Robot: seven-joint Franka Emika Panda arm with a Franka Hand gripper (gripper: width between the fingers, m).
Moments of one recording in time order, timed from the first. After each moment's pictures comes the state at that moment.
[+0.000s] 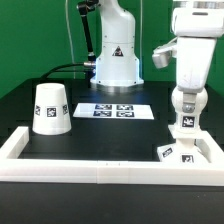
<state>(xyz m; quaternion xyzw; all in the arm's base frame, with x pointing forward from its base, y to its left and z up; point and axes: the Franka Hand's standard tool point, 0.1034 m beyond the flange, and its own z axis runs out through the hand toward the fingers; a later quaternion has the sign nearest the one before) 0.593 0.101 0.108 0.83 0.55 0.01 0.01</state>
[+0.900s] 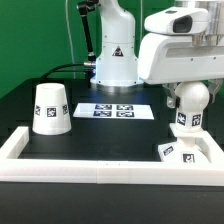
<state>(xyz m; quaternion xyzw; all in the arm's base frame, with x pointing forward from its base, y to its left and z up) 0.591 0.104 0.109 0.99 0.16 0.00 0.00</state>
